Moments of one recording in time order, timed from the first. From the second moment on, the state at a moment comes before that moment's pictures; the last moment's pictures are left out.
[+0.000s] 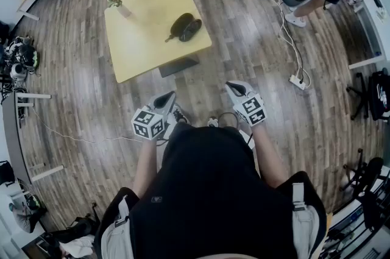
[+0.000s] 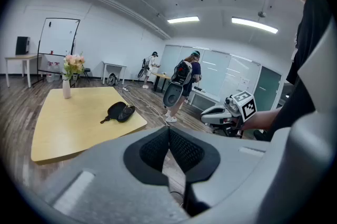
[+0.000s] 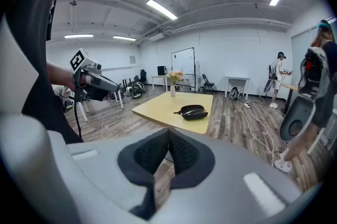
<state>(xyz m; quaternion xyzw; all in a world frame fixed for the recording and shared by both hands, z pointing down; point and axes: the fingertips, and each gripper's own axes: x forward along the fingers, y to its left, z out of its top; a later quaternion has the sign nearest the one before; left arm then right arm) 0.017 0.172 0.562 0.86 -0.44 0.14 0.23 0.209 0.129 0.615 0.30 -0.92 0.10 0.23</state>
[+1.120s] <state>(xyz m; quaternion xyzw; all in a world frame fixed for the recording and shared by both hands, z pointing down) 0.038 0.184 0.559 0.85 -0.45 0.13 0.23 0.228 0.139 0.614 0.30 -0.92 0.10 0.22</state>
